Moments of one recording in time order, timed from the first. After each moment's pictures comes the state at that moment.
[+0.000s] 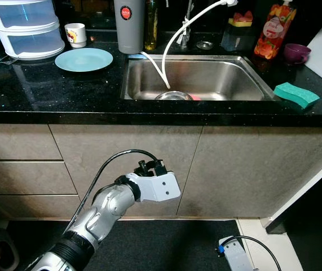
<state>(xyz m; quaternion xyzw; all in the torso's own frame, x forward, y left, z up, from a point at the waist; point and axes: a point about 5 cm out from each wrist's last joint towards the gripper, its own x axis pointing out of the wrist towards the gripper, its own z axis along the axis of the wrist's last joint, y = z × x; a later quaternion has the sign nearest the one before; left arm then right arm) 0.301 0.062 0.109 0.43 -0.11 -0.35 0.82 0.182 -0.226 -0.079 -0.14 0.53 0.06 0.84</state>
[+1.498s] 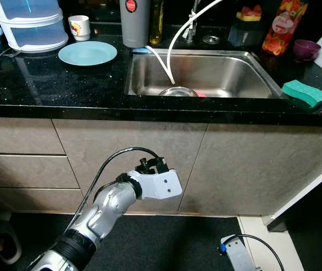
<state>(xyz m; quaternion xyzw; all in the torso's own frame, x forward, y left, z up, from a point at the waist) 0.304 0.058 0.117 0.43 -0.11 -0.34 0.83 0.186 -0.229 -0.076 -0.14 0.53 0.06 0.84</state>
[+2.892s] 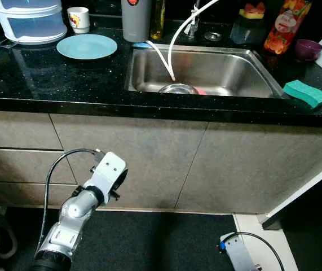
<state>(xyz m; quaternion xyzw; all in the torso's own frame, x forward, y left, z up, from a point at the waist) 0.296 0.159 0.076 0.16 0.08 -0.21 0.96 0.188 -0.230 -0.075 -0.15 0.52 0.06 0.84</state>
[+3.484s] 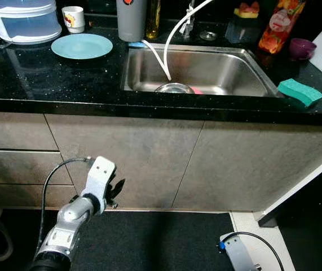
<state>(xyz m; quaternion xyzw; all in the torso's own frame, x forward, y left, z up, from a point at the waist) 0.292 0.175 0.043 0.09 0.17 -0.20 0.96 0.189 -0.230 -0.075 -0.15 0.52 0.06 0.84</state>
